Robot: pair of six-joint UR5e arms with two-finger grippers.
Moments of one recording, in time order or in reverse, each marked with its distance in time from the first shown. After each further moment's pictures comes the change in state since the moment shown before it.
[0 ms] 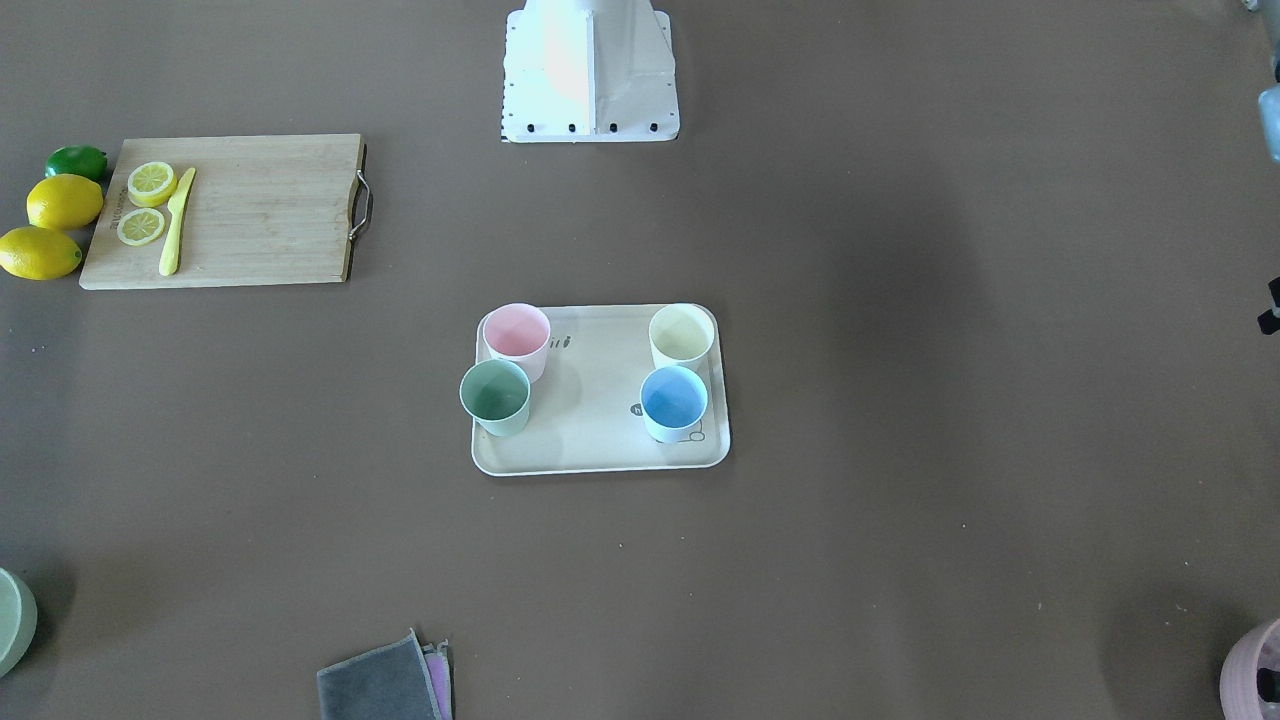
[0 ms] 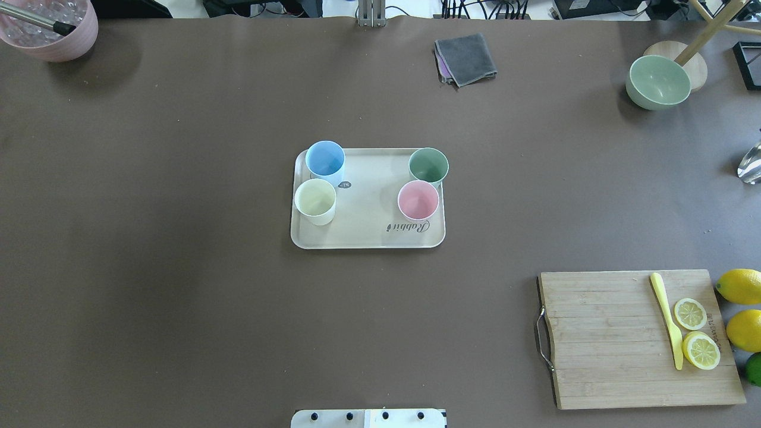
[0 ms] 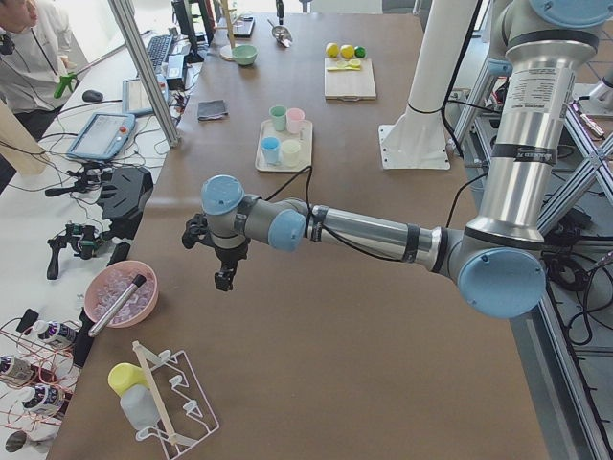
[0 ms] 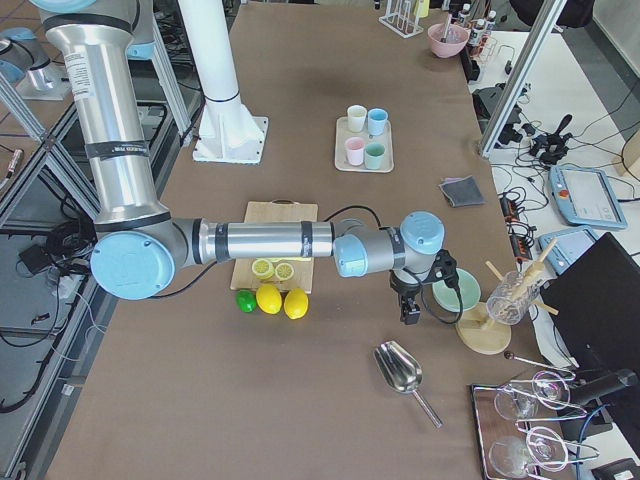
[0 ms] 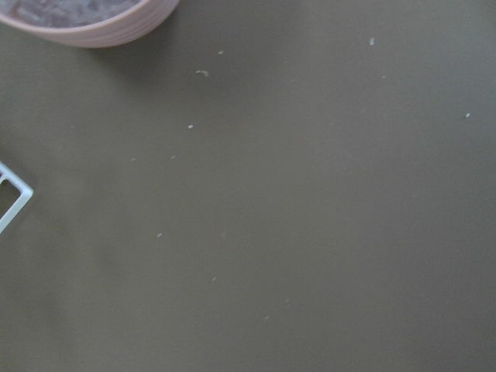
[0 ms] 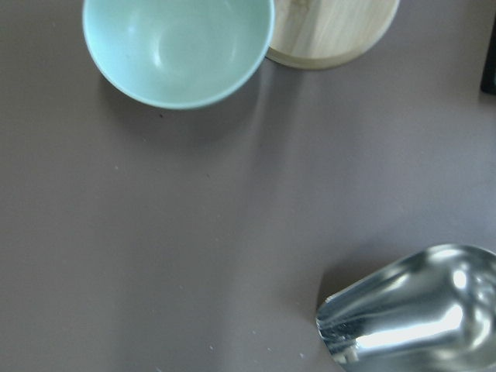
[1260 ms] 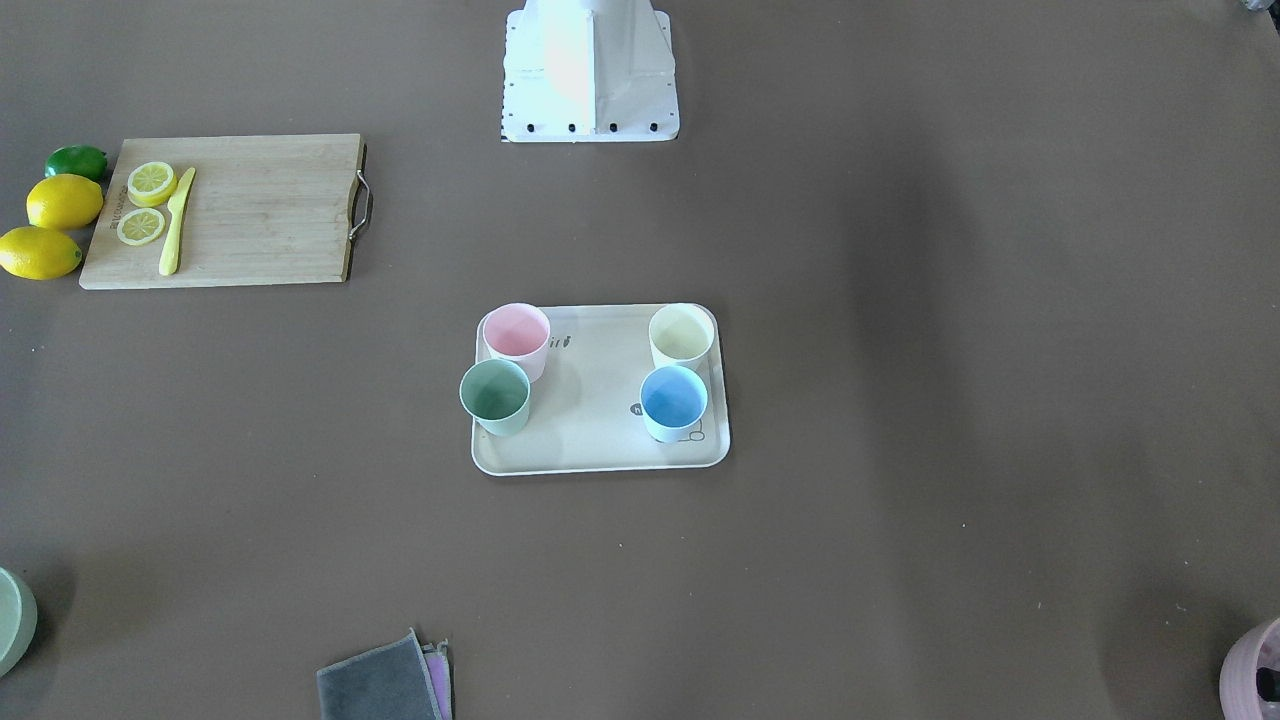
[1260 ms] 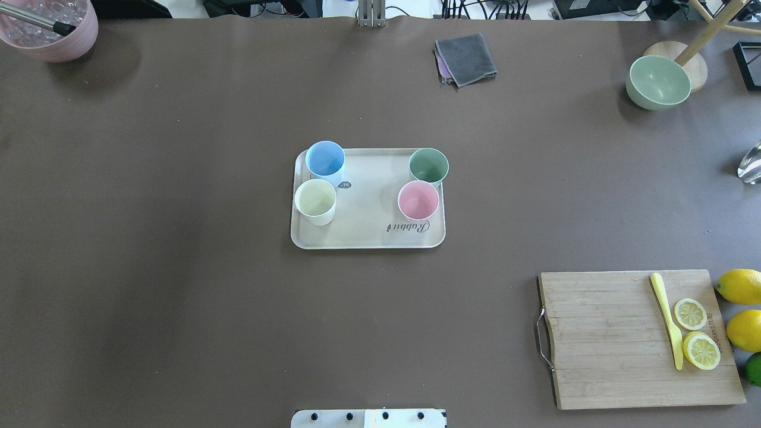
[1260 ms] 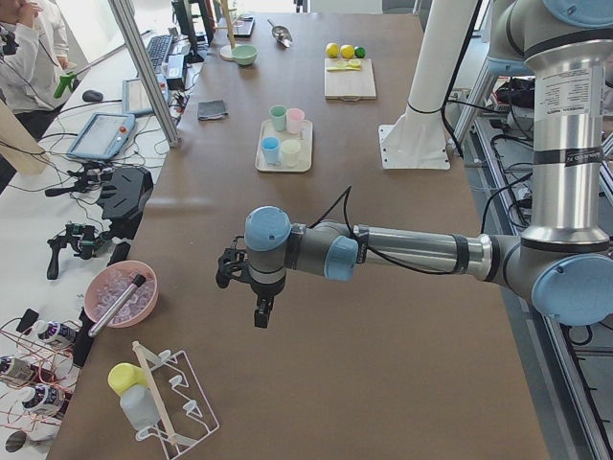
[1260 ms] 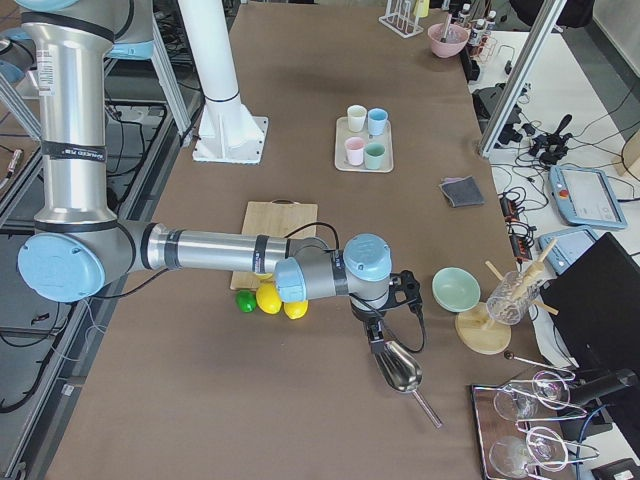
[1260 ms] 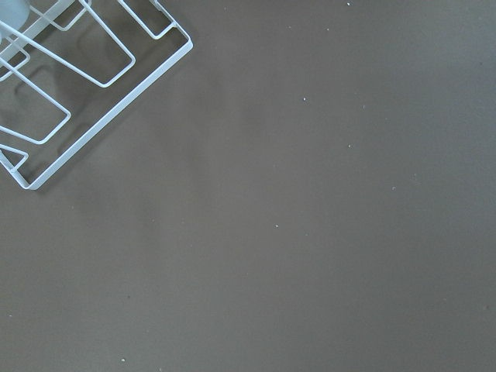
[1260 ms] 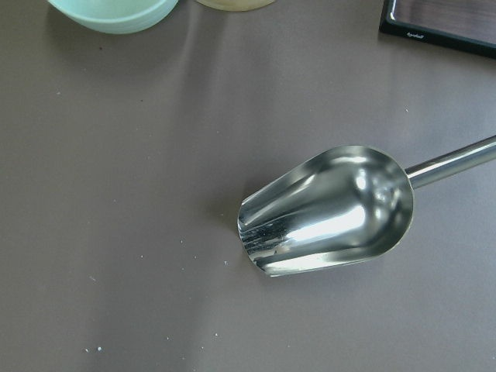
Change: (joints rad) left arm -0.049 0.157 -0.092 -0.003 0.019 -0.047; right arm 0.089 -0.177 0.129 0.080 -0.025 -0.034
